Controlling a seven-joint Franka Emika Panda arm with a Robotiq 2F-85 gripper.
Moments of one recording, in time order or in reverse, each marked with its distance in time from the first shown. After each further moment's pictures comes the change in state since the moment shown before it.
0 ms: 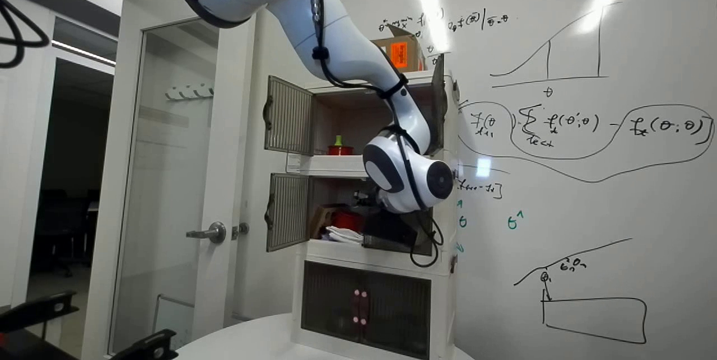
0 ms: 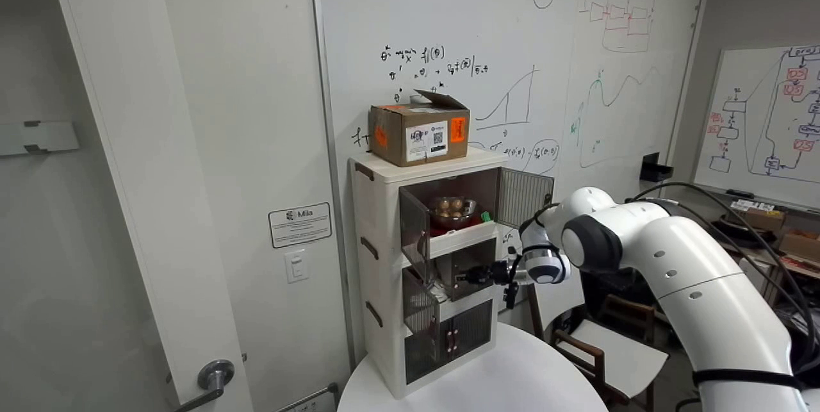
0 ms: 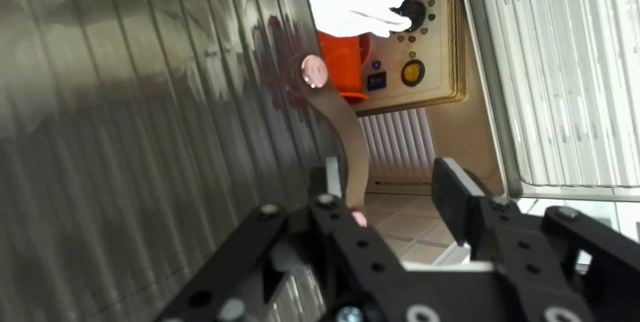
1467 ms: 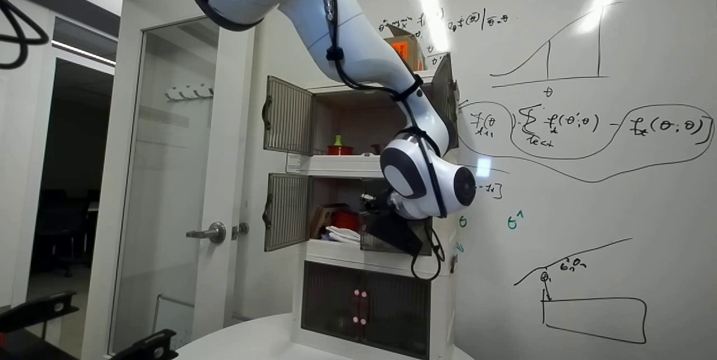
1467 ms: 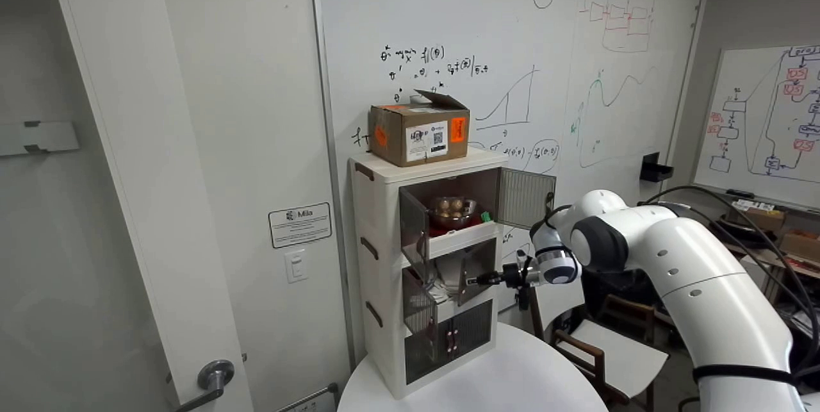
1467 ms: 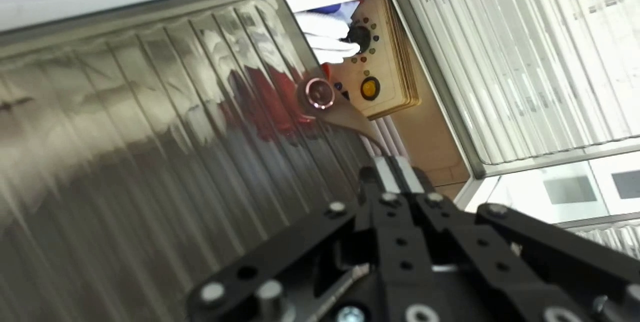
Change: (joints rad) arm -0.084 0.029 0.011 0.029 -0.145 -0.123 0.188
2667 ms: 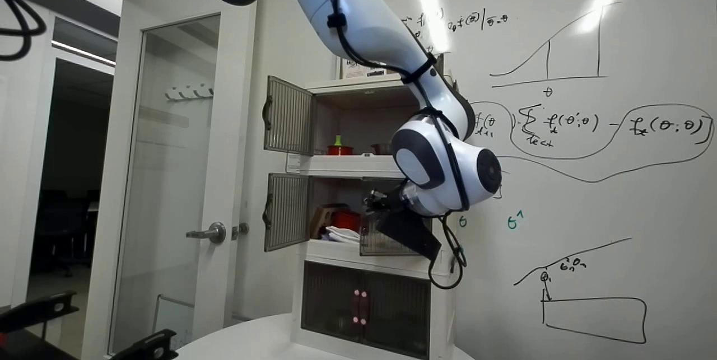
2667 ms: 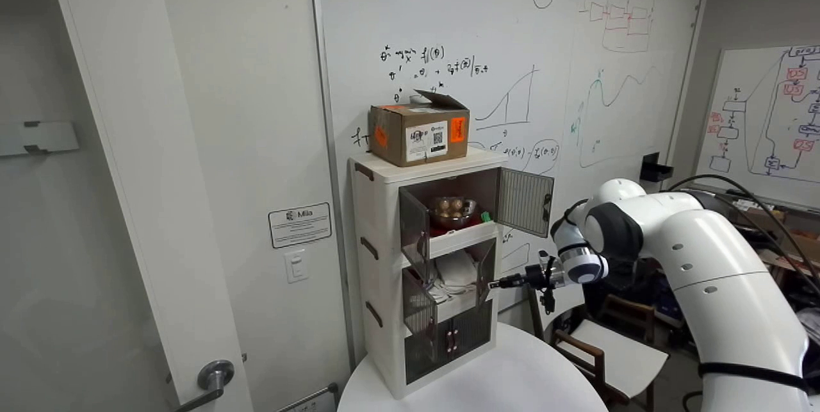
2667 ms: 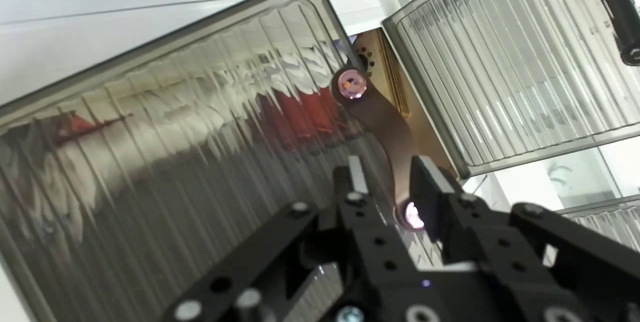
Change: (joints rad) arm -0.044 -0.105 -0.053 -0.151 -0.074 -0.010 -0.003
